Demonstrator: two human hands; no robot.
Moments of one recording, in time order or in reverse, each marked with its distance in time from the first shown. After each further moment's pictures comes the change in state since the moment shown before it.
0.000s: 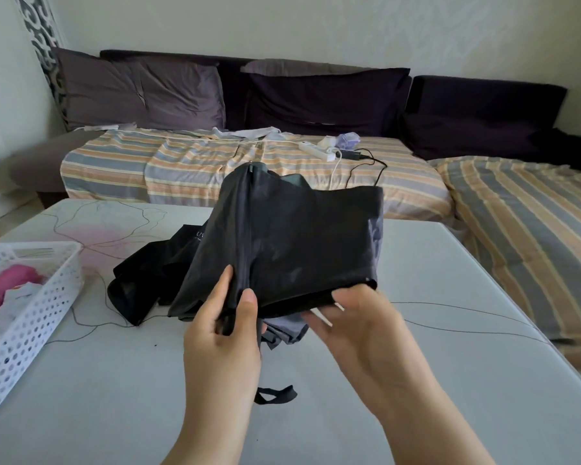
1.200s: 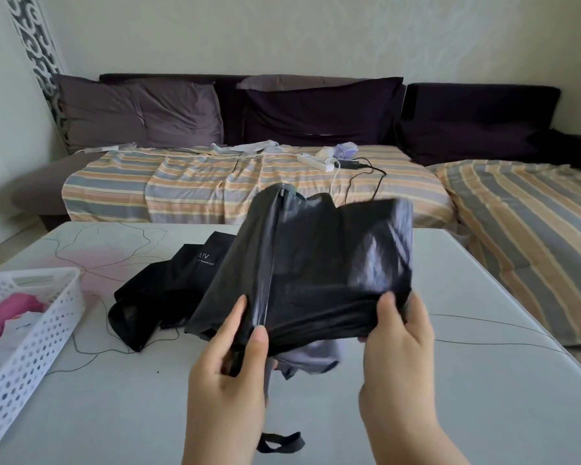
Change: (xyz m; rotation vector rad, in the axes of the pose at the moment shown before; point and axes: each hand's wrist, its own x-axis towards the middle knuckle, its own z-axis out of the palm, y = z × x) left_hand -0.003 0.001 -0.009 0.098 -0.138 0.014; right_hand 0.013 0.008 -0.003 -0.391 0.603 -0.271
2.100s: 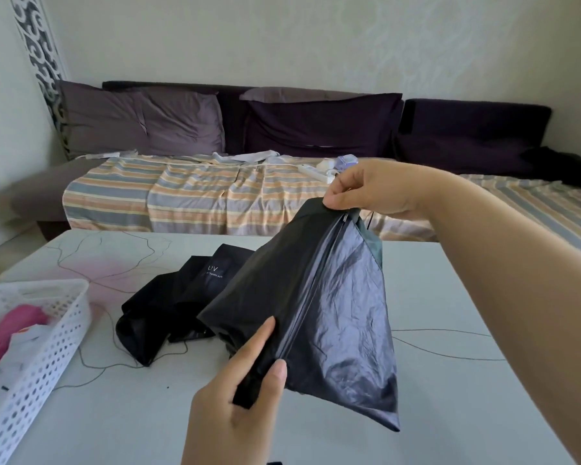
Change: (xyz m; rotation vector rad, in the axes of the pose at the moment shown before) left_hand 0.008 0.000 -0.029 0.227 -0.111 0.234; right_hand 0.132 -0.135 0.073 -1.014 -0.921 -0.304
